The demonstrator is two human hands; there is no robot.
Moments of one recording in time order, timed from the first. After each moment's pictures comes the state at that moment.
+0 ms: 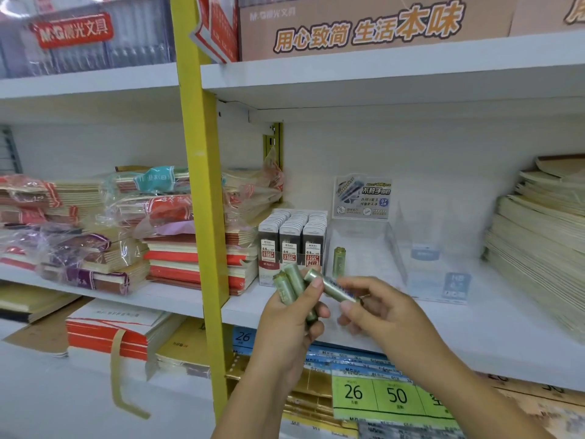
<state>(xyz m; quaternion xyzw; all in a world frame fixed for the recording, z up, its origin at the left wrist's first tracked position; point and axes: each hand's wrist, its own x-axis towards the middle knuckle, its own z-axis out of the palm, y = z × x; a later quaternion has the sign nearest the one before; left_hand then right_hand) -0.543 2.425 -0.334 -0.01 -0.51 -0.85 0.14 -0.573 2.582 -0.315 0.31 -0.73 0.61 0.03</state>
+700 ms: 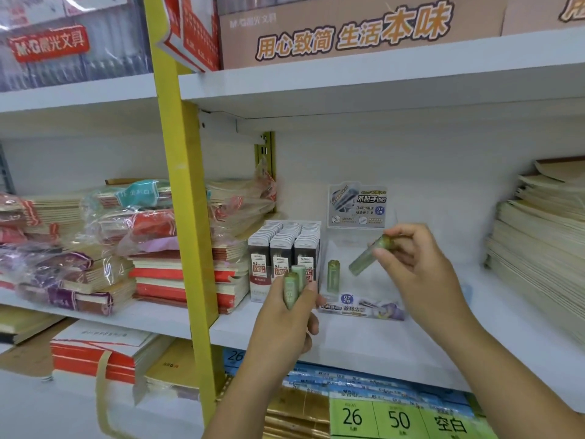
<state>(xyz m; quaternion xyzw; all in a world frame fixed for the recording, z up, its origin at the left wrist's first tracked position) -0.560 2.422 -0.318 0.00 -0.70 -0.70 0.18 -0.630 2.602 -0.275 0.28 -0.72 0.58 0.27</state>
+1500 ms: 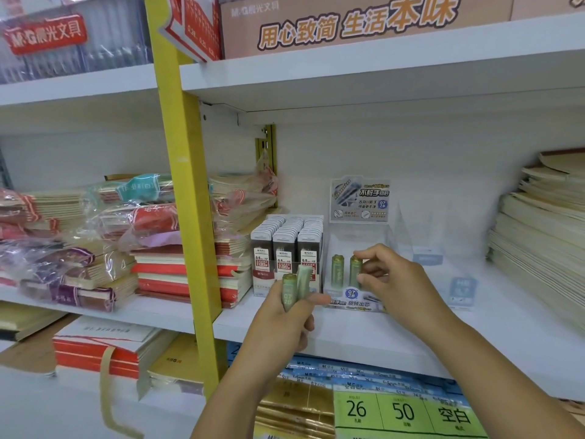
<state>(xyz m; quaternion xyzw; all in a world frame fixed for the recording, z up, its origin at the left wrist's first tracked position) -0.559 2.403 -0.328 -0.01 -0.70 -0.70 0.13 -0.649 2.590 -0.301 0.28 -0.82 0.48 0.17</state>
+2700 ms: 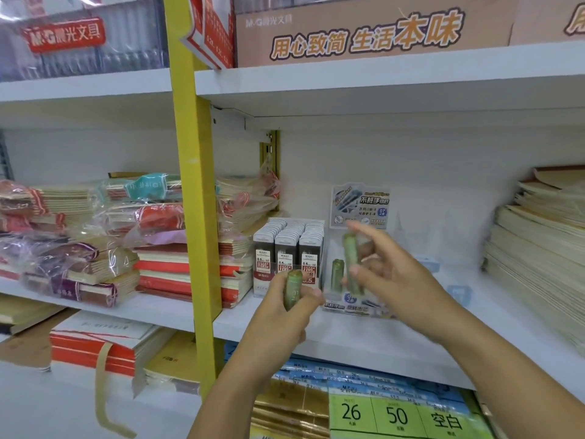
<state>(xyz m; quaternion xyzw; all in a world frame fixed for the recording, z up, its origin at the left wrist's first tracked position) -0.551 2.401 -0.323 -0.07 -0.72 -0.67 0.15 -0.607 2.589 -0.264 0.38 -0.75 0.54 0.07</state>
